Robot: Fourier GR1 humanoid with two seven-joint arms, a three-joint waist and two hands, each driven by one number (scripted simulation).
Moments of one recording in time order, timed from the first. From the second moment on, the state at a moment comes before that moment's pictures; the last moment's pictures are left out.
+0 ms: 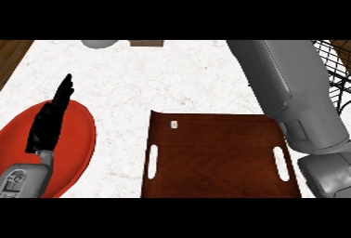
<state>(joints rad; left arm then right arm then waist) -0.19 0.36 -0.07 -1.44 -0.06 0.18 0.07 -1.38 -0.14 -0.04 -0.74 1.25 -0.23 1.05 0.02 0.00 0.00</state>
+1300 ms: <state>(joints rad) -0.17 0.33 -0.02 -1.40 -0.09 0.15 0.04 -1.26 -0.46 -0.09 -0.52 1.27 -0.10 0.76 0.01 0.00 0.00</state>
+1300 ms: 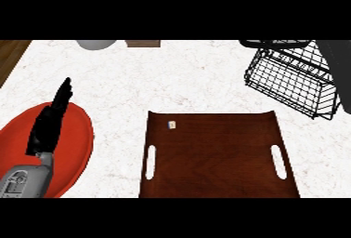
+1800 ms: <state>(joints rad) -0.16 0.33 0.00 -1.41 -0.10 0.14 0.04 -1.15 -0.45 -0.24 -0.55 1.10 -0.13 0.73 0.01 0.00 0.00</state>
